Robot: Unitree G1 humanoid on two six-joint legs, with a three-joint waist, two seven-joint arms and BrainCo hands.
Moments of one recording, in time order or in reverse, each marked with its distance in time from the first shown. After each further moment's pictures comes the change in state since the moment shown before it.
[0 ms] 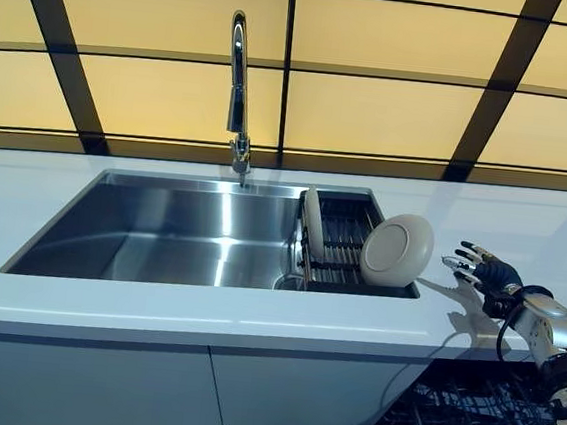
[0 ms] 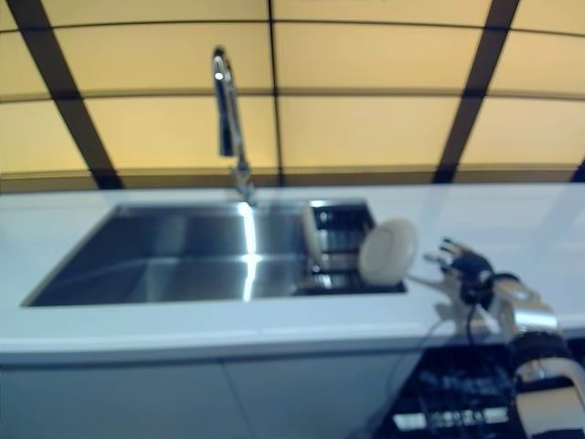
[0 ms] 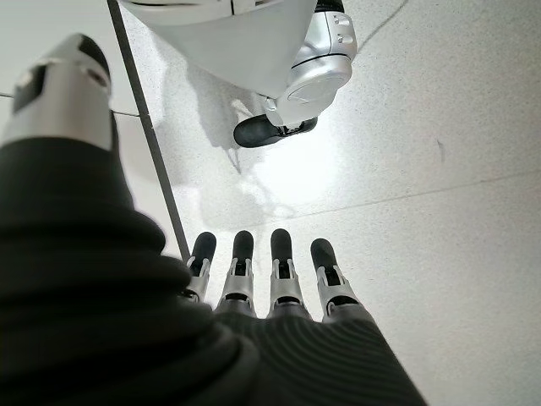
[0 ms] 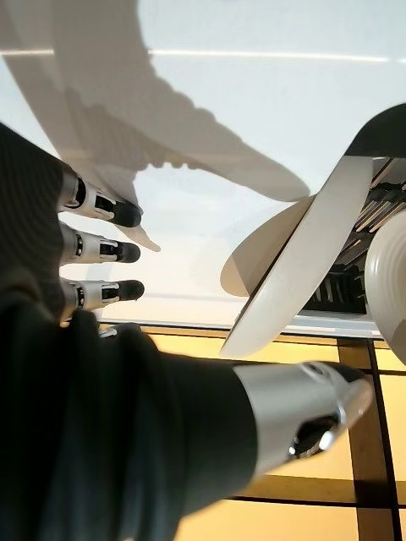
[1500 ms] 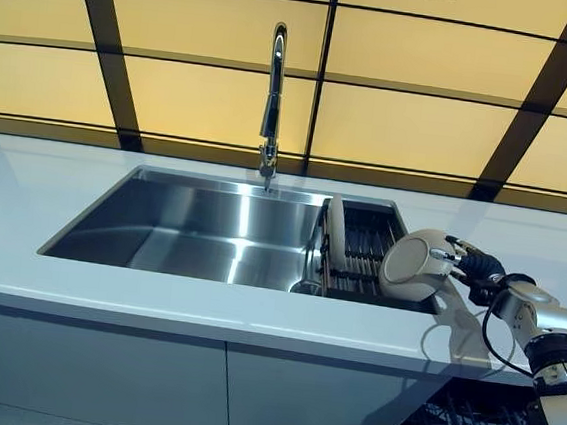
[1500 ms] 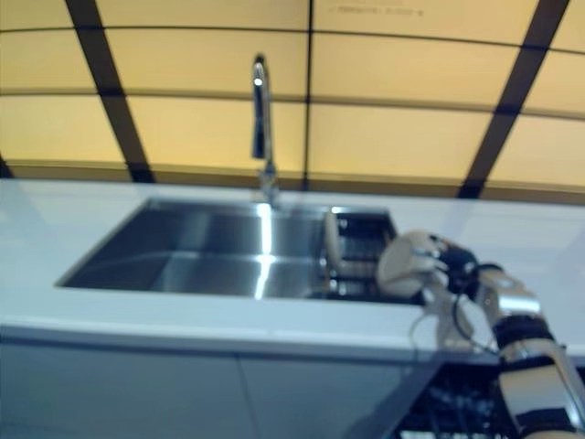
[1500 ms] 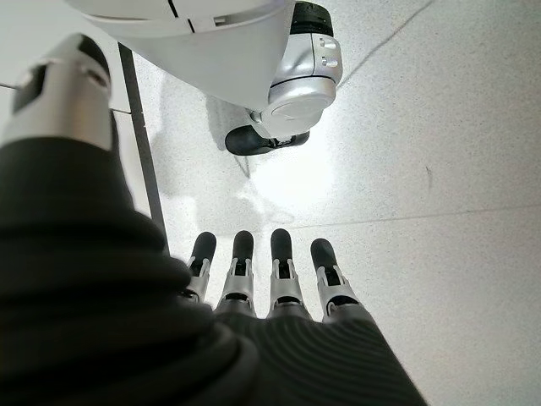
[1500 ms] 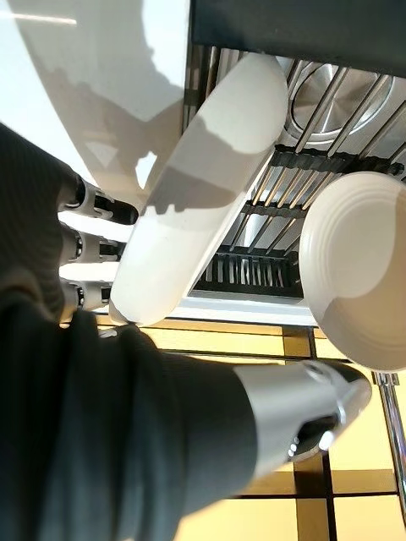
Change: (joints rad) left arm 0.008 -0.004 0.000 0.017 0.000 -0.014 -0.005; right arm -0.119 0.050 0.037 0.111 -0.026 0.038 0.039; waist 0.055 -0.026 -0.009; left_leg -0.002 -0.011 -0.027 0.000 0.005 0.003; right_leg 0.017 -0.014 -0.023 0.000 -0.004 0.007
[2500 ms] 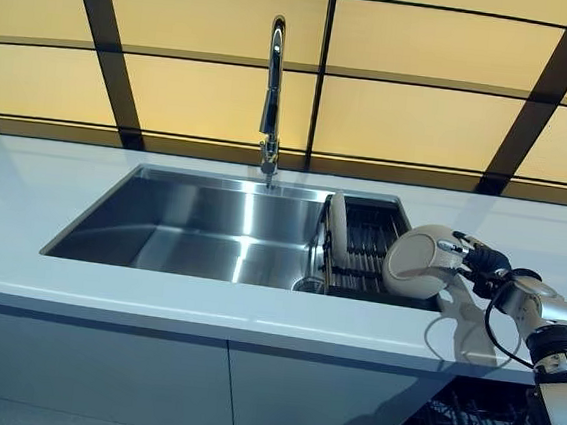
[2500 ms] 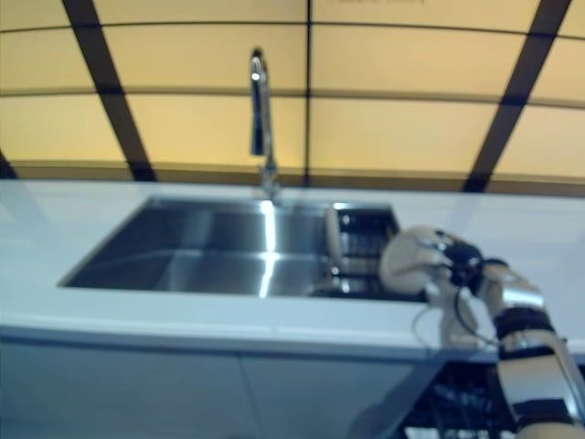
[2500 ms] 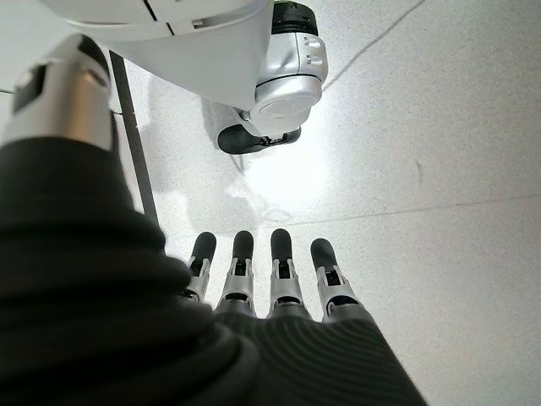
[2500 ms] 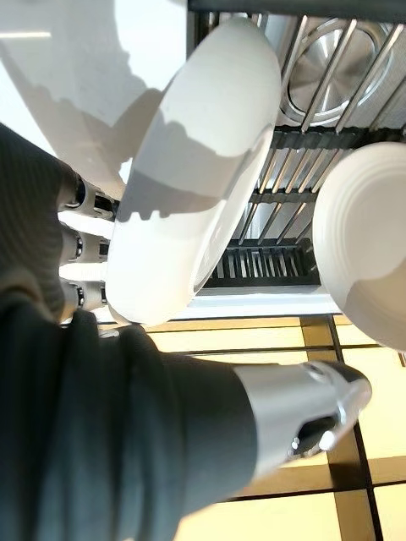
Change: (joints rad) left arm 0.016 -0.001 -0.038 -0.005 -0.002 -0.014 -0.004; right arm -0.039 0.007 -0.037 0.045 0.042 0.019 -0.038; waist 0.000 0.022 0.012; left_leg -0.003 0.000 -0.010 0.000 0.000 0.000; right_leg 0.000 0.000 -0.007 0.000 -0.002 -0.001
